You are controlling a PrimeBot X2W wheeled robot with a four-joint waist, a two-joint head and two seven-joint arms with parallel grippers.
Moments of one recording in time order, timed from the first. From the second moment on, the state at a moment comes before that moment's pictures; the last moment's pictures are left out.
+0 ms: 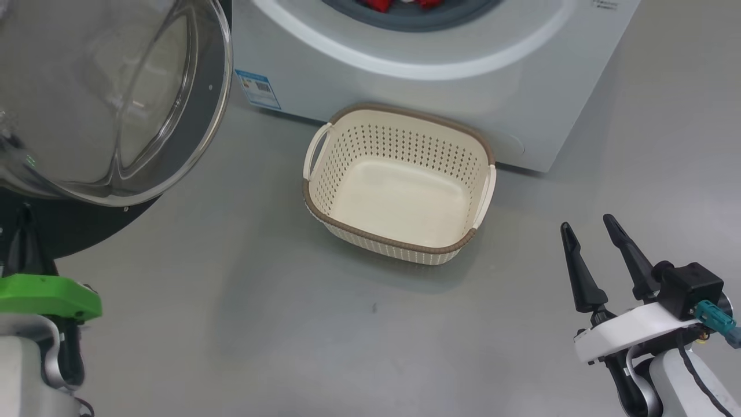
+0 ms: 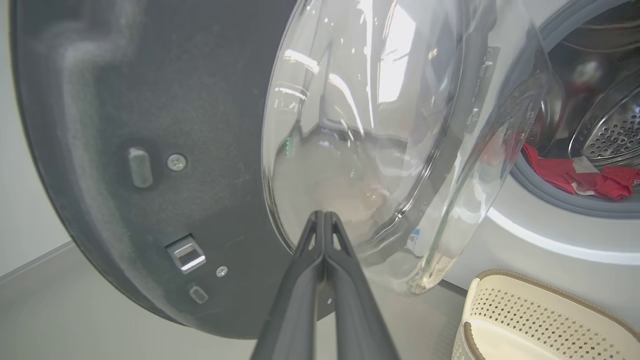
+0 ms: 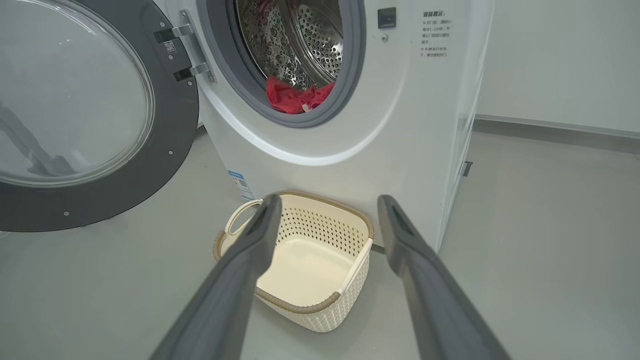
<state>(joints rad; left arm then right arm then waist) -0.36 0.21 0.09 0.52 -0.50 -0.02 -0.25 -0.08 -0.24 0.25 0.14 0.44 0.12 -0.24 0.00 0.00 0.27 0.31</state>
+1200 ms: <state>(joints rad) -0.07 0.08 -0.09 0.31 -0.44 -0.08 -0.25 -0.05 -0.19 0.20 0.18 0.45 0.12 -0.25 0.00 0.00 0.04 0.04</state>
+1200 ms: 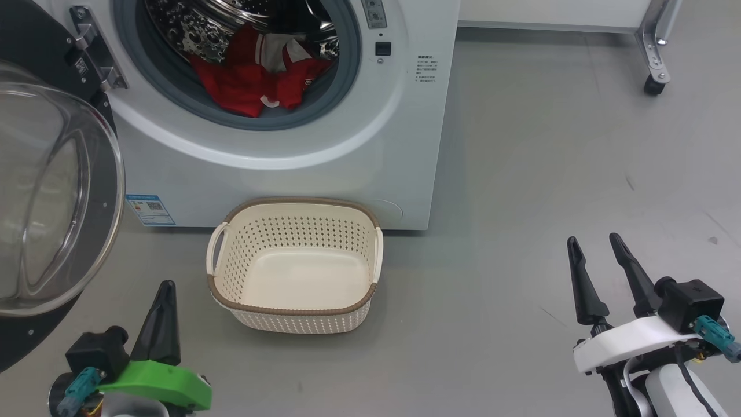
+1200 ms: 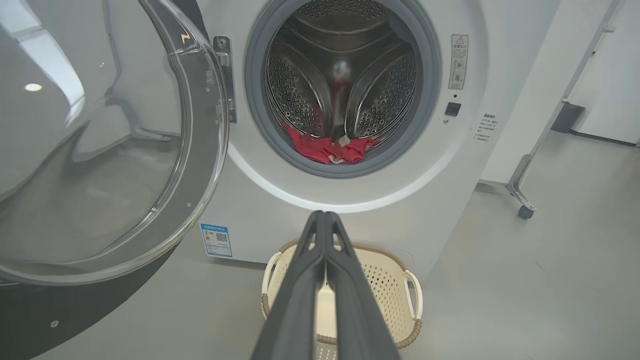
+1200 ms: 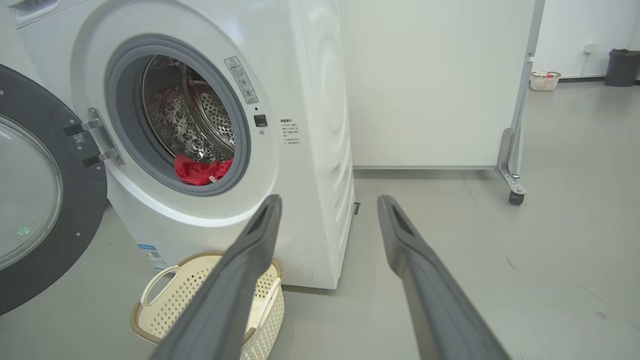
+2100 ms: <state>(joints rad) -0.04 0.07 -0.11 0.23 -0.43 -0.08 -0.25 -0.03 -0.18 0.17 0.16 0.43 0.12 -0.25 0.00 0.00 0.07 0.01</state>
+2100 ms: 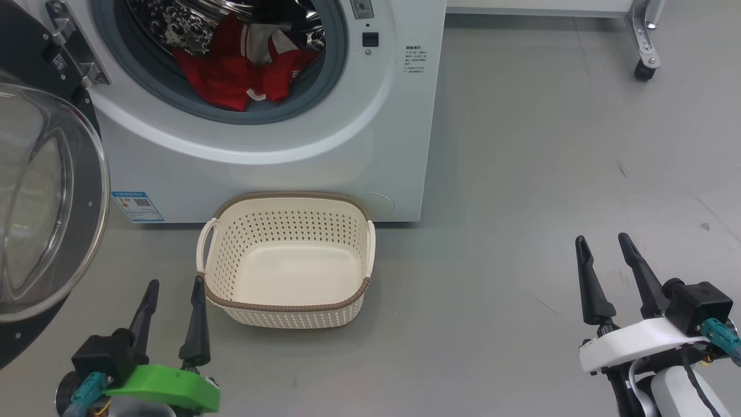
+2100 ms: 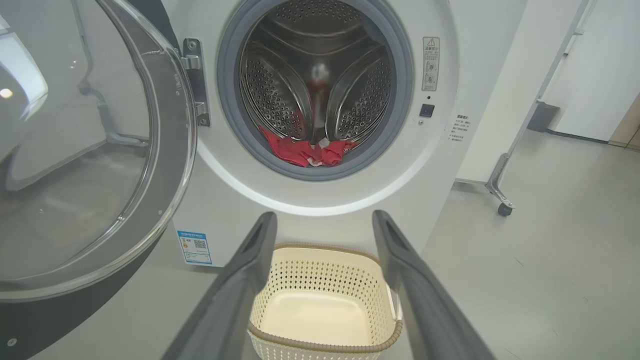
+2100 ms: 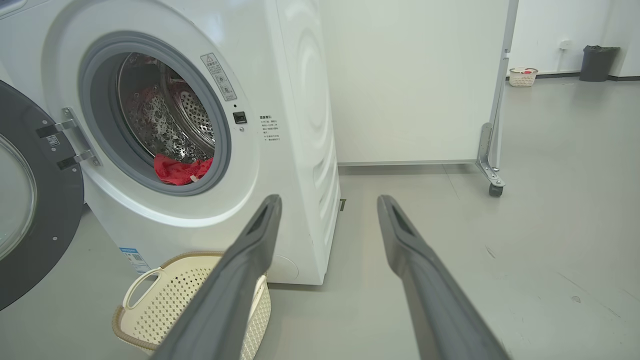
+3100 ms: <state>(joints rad) -0.02 0.07 -0.11 0.21 -0.44 -0.08 -0.25 -0.03 -0.16 0.16 0.16 0.43 0.12 -0.25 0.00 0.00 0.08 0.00</state>
